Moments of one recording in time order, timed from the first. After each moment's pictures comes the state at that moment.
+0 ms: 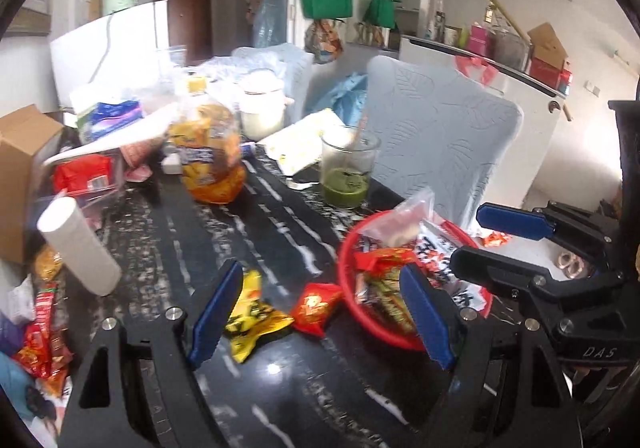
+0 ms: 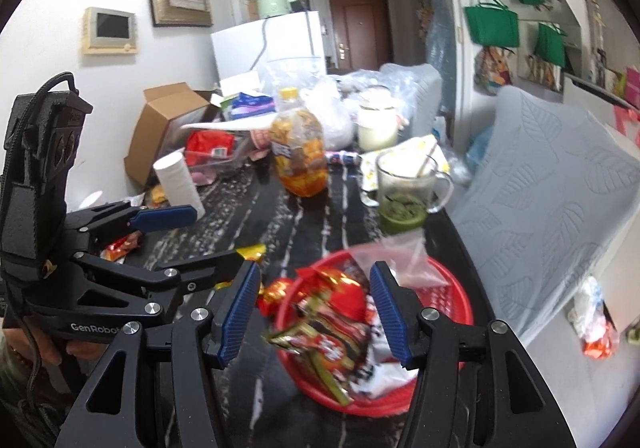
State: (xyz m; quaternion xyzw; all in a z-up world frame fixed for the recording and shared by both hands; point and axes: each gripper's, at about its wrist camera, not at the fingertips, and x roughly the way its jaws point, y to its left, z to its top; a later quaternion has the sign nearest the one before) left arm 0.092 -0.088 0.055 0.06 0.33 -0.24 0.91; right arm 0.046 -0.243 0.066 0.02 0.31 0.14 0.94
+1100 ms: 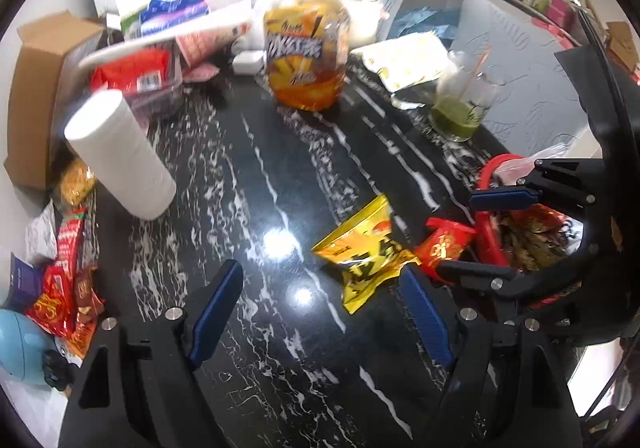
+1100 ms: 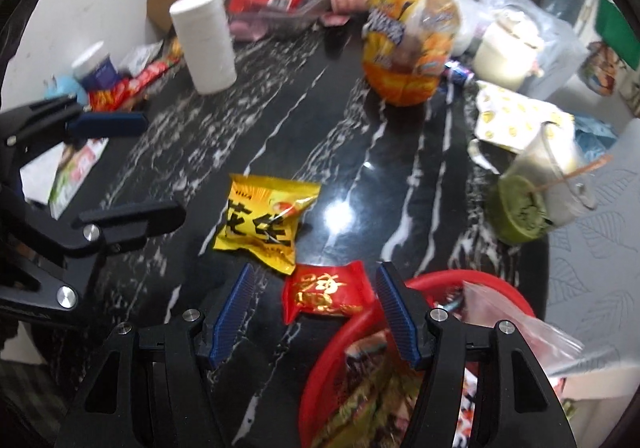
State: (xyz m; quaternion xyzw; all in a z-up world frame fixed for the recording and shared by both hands) left arm 0.162 -0.023 -0.002 0.05 0.49 -0.14 0.86; right arm 0.166 -0.150 -0.011 -0.15 0.52 0.23 0.81
